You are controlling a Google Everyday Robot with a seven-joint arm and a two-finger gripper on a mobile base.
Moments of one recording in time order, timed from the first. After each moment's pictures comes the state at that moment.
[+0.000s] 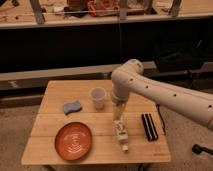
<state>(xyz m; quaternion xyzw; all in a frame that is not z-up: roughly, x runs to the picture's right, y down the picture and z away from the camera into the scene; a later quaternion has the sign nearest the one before) 0.052 0.068 0.737 -0.27 -0.09 -0.02 0.96</state>
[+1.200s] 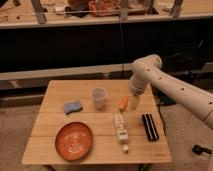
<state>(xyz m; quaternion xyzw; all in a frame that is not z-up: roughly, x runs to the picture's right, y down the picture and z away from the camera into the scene) 0.166 0.050 0.792 -0.29 -0.05 0.04 0.96</state>
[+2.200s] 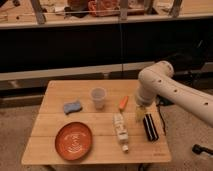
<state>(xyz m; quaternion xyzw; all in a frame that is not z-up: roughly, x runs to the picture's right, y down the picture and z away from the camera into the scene) 0.161 0.095 0.703 -0.28 -0.02 0.07 0.96</state>
